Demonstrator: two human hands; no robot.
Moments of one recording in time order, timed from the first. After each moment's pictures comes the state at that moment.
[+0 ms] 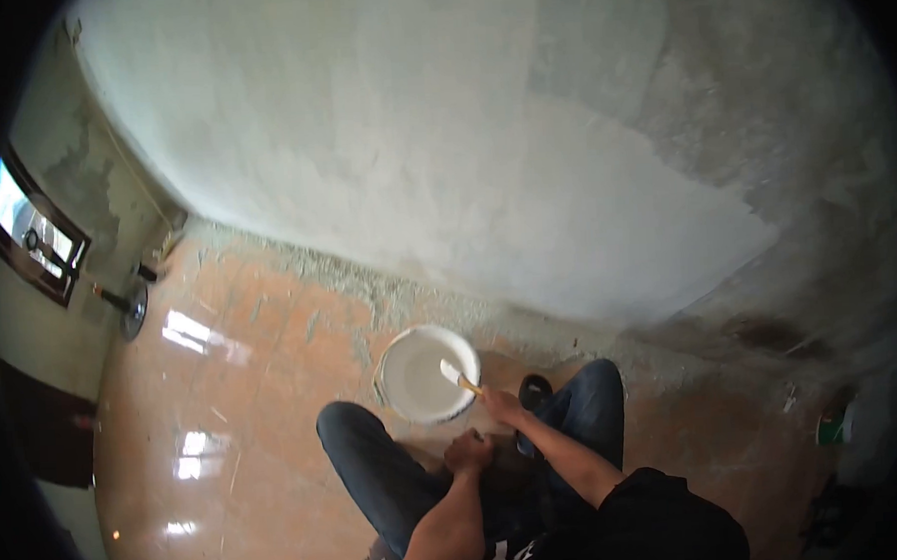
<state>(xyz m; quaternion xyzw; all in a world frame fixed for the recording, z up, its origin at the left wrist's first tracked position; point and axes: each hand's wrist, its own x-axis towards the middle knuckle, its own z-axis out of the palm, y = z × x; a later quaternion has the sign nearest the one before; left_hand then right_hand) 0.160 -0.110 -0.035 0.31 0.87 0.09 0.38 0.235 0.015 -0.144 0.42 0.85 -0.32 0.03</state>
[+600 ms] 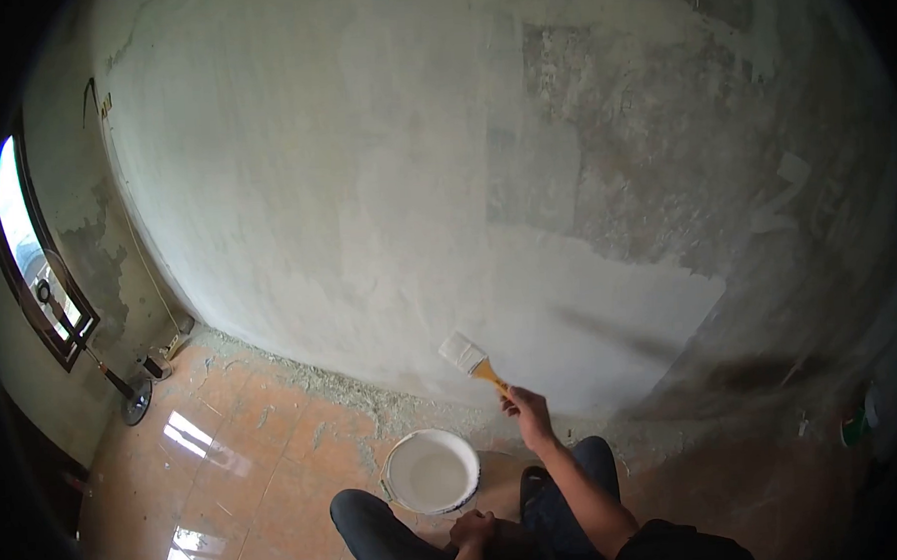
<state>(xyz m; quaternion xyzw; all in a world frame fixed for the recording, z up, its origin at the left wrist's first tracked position) 0.153 -0.118 -0.046 0.33 0.85 0.08 0.40 0.227 0.085 0.085 0.35 0.48 -0.65 -0.47</state>
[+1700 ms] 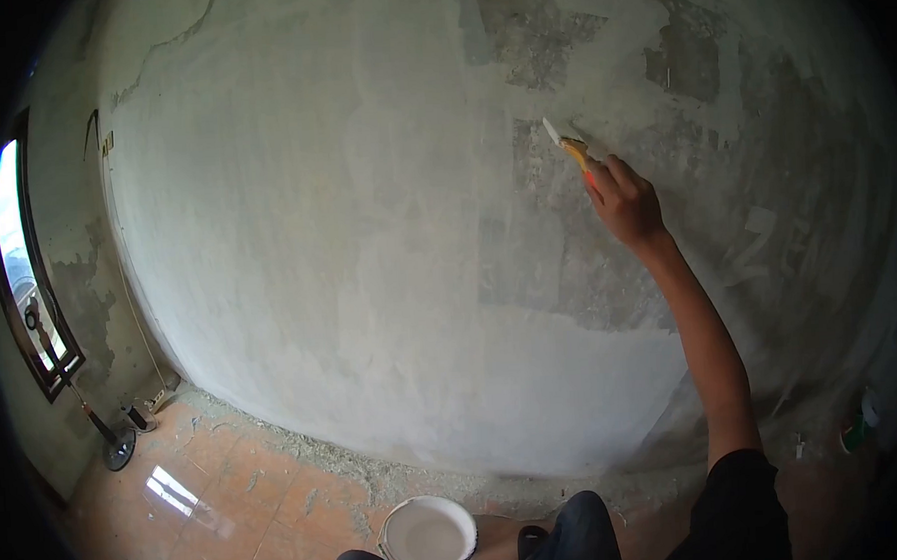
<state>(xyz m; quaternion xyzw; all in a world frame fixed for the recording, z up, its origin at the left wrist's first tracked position) 0.150 -0.122 -0.059 0.40 0.80 0.12 0.43 0.283 0.207 0.528 0.18 0.71 0.50 -0.46</state>
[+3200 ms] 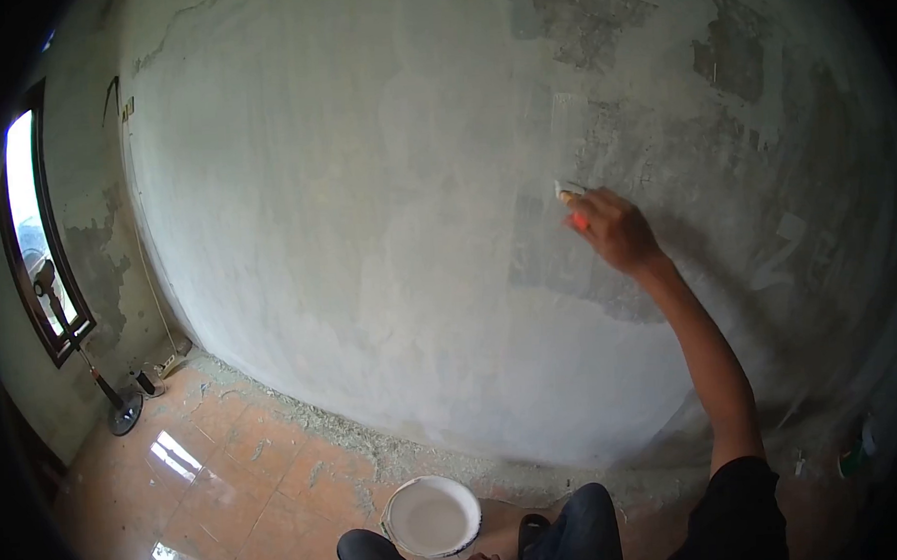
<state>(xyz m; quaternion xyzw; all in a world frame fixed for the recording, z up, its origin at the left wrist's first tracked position) 0.153 -0.119 -0.039 0.38 0.81 0.10 0.44 0.235 0.206 0.477 0.14 0.84 0.37 -0.37</state>
